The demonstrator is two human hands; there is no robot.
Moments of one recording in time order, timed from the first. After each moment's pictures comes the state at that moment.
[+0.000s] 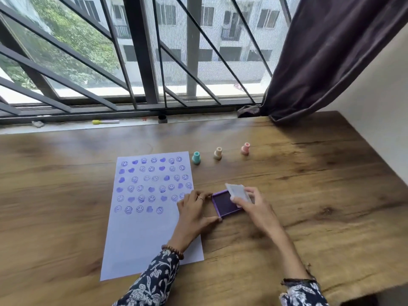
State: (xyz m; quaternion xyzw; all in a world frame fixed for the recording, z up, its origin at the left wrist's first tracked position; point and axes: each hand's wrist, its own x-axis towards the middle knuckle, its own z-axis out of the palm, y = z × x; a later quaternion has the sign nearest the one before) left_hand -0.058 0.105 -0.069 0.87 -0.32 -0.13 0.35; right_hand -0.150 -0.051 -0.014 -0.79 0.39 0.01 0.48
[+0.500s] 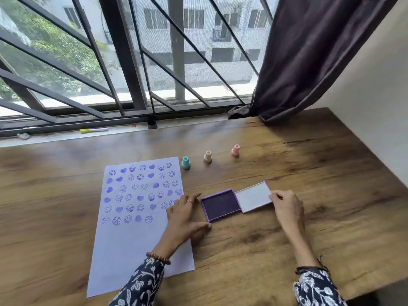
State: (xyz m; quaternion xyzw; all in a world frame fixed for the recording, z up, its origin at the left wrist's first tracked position) left_hand -0.058 0.116 -0.065 0.87 -0.29 -0.20 0.33; right_hand -0.182 -0.108 -0.023 -0.82 0.49 -0.11 0.28
